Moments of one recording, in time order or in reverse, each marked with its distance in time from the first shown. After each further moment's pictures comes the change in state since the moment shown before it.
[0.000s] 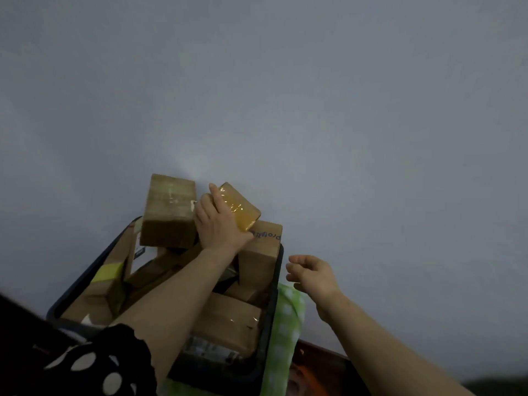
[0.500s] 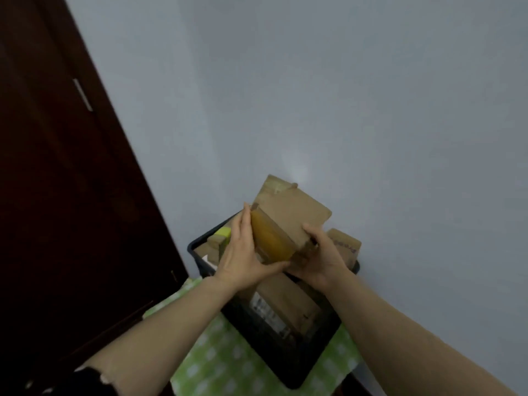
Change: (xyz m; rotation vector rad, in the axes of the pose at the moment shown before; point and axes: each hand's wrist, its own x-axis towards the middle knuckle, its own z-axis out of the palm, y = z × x) left_hand -0.156 -0.040 -0.105 -0.274 0.144 -0.051; right_hand -0.041 -0.053 0.050 0.587 -0.783 0.229
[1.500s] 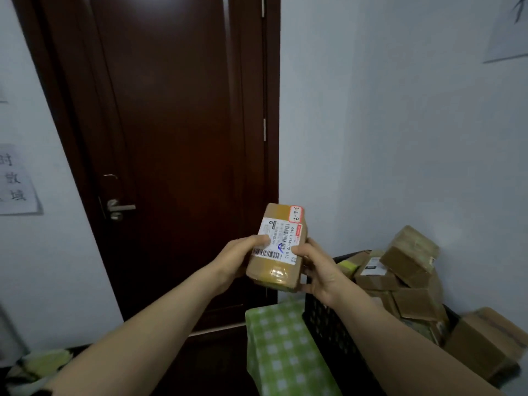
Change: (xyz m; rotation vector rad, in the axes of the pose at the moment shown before) left_hand -0.146 -0.079 -0.239 -0.733 0.228 -0.600; right_hand -0.025 0.148 0.217 -0.586 -0.488 0.016
